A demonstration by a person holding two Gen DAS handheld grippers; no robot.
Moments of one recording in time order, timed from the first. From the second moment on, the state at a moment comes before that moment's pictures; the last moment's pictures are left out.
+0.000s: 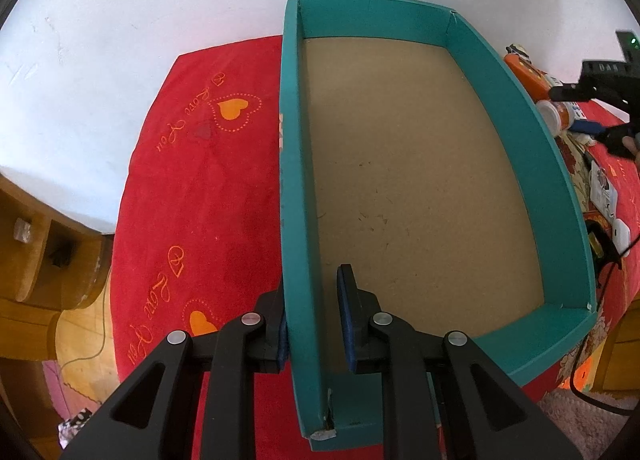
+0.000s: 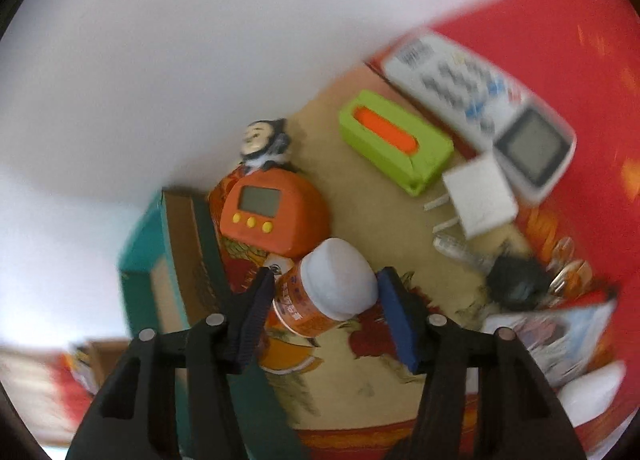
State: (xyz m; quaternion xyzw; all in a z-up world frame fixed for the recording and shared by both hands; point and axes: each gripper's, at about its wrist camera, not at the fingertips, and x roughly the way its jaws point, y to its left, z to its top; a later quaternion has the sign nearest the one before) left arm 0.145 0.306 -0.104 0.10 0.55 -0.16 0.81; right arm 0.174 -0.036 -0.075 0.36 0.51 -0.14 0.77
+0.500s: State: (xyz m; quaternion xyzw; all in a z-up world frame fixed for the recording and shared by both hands) left arm 0.144 0.306 -0.106 0.10 0.55 -0.16 0.82; right arm 0.143 0.054 -0.048 0.02 0.53 -0.06 0.85
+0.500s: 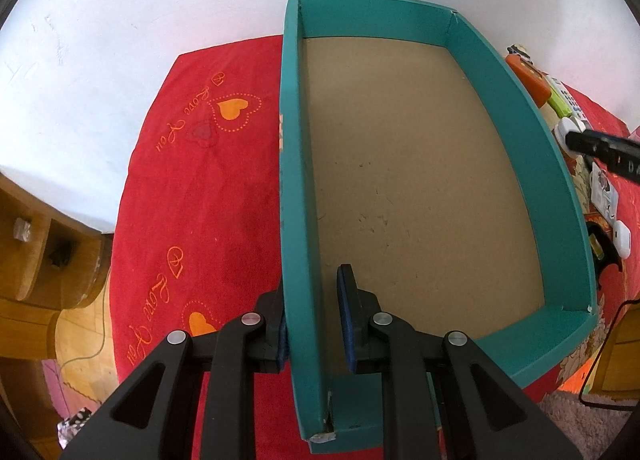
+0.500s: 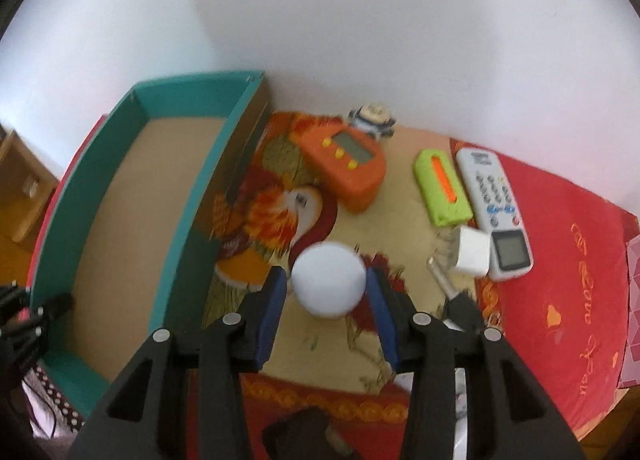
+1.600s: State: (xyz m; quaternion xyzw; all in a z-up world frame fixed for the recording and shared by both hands) left arm 0.142 0.309 -0.108 0.10 0.55 -0.16 0.81; right arm 0.186 0.101 0.002 0.01 0.50 0.02 0.87
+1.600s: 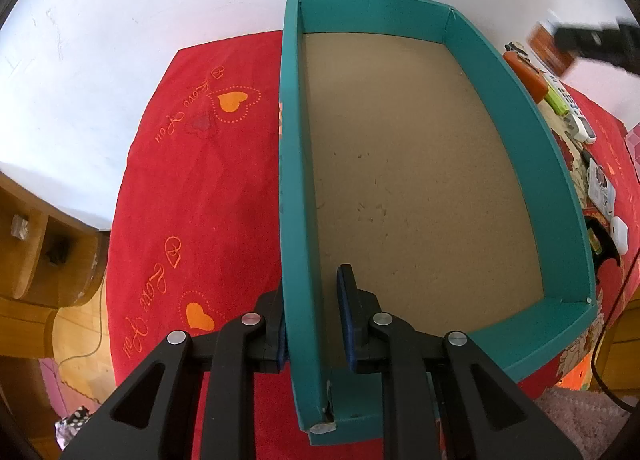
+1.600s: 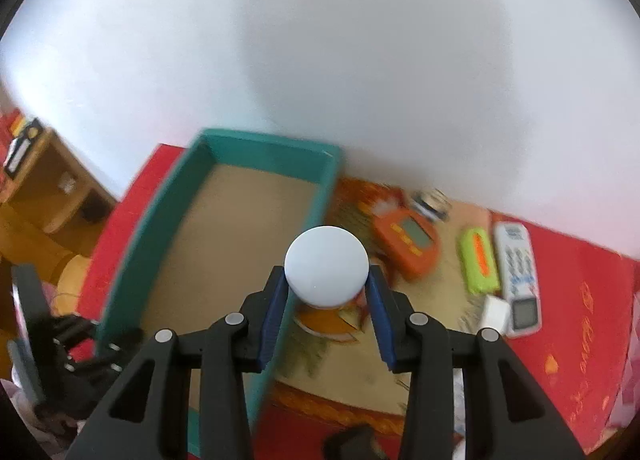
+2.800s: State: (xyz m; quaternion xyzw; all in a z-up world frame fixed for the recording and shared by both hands) left arm 0.146 0.314 -0.112 0.10 0.55 -0.17 0.81; right arm 0.339 0.218 -0.085 -0.03 0.55 0.10 0.83
